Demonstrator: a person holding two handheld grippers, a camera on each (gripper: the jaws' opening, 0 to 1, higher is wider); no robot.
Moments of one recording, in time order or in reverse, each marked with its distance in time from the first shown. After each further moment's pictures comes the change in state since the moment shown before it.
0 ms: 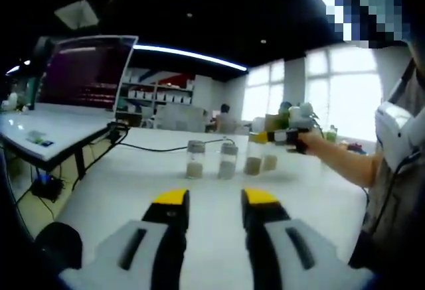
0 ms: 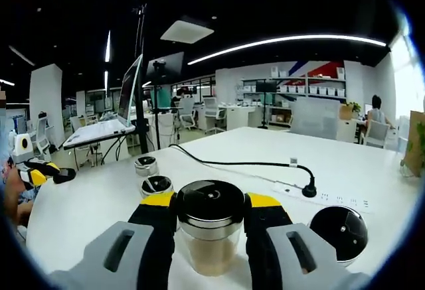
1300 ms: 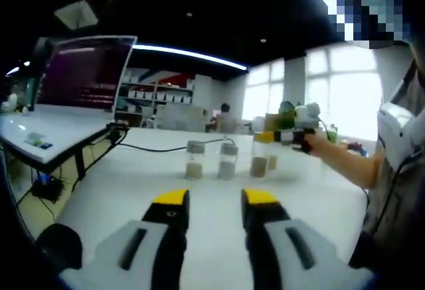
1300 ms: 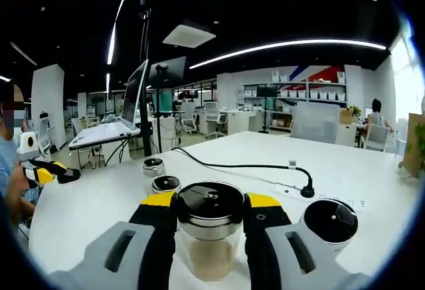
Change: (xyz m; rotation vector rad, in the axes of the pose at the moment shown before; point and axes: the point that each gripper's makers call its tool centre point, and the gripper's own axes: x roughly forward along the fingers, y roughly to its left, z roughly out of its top) left arm 0.002 -0.004 0.003 0.008 0.002 -0.001; right arm -0.026 0.011 0.003 -0.007 -0.035 0.013
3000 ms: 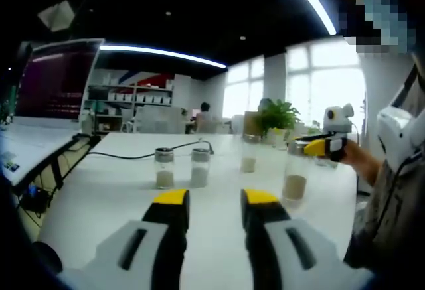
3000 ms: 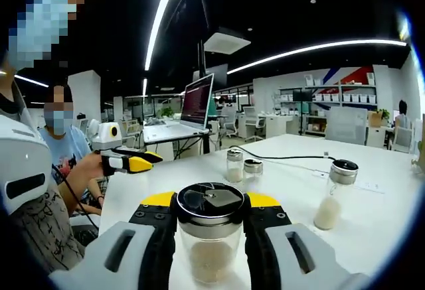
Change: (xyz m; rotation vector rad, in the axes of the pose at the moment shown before) left arm 0.023 -0.048 0.010 0.042 0.011 -0.134; right arm -0.132 0.116 -0.018 -0.011 -0.019 0.259
